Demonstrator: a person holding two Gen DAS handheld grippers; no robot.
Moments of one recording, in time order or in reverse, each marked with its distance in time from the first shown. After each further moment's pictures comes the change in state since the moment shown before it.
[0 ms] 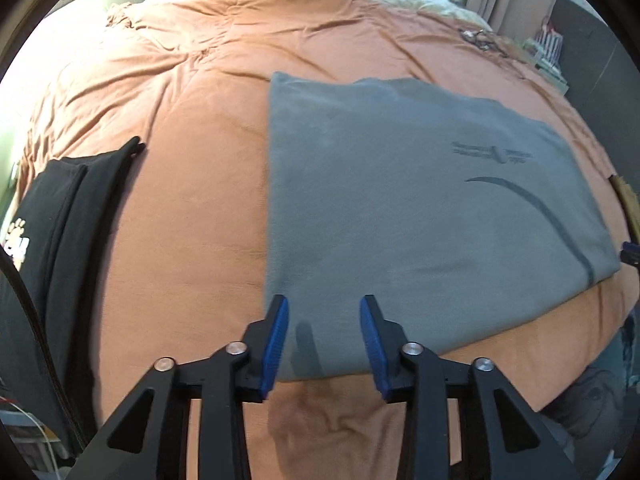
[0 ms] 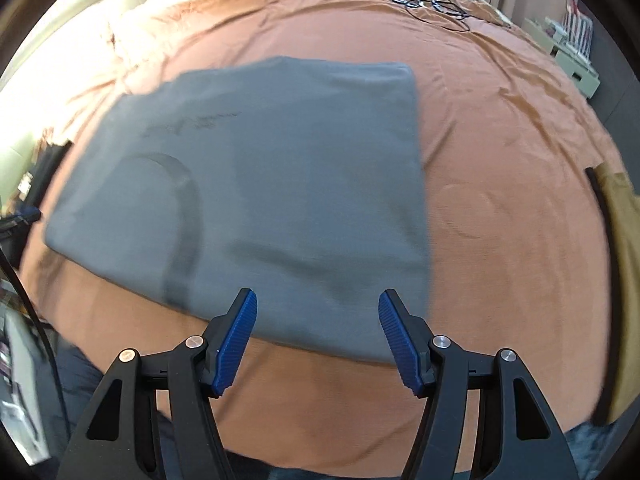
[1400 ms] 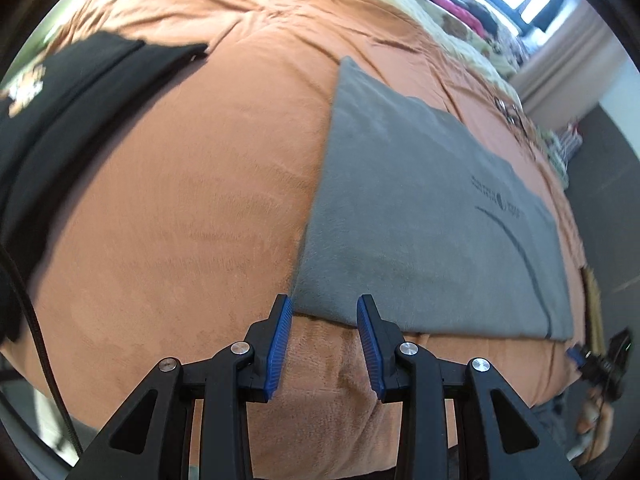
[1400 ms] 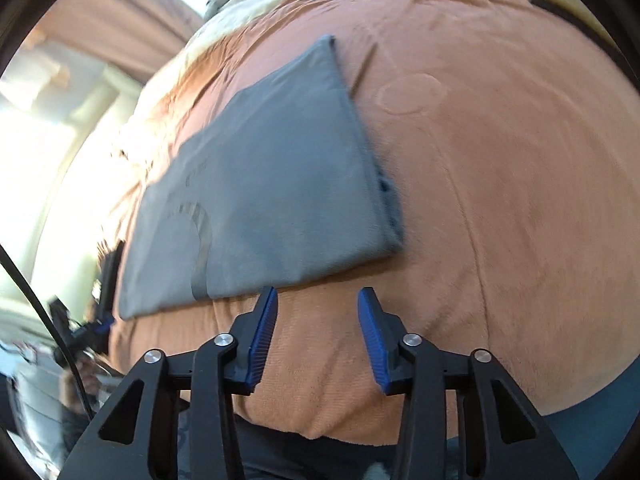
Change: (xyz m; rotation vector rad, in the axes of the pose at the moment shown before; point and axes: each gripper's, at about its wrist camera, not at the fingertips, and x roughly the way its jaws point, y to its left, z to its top) left arm 0.001 0.058 -0.063 -0.390 -0.044 -0.171; right arm 0.014 -0.108 -0.103 0.456 -0.124 0.336
